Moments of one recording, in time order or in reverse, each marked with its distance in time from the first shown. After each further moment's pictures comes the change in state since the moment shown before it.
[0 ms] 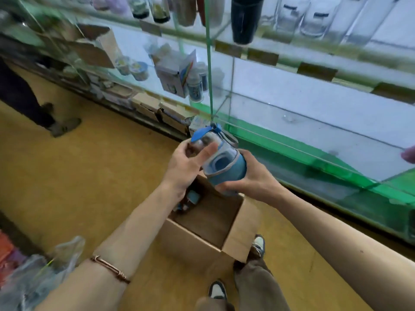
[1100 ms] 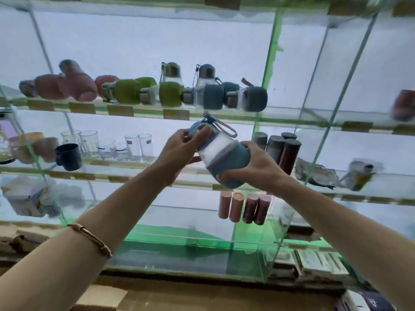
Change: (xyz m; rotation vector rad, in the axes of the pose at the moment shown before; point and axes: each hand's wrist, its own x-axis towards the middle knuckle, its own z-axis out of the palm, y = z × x) left_hand -0.201 0.215 0.459 0.053 -0.550 0.466; right_hand -0.381 -0.039 -0.418 -0.247 0.716 -0.153
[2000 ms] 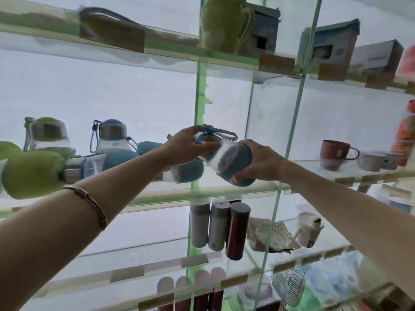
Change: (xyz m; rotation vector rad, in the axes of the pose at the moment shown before) left_hand 0.296 0.062 0.147 0.459 -0.396 0.406; right_hand 0.199 0.062 -0.207 -0.446 0.223 0.081
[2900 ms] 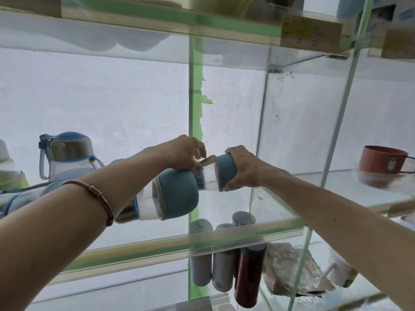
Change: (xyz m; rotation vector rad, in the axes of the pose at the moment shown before) left_hand 0.137 -0.063 0.007 0.682 -0.246 -0.065; right_hand 0.148 0.061 0.039 -0.222 -0.101 -0.041
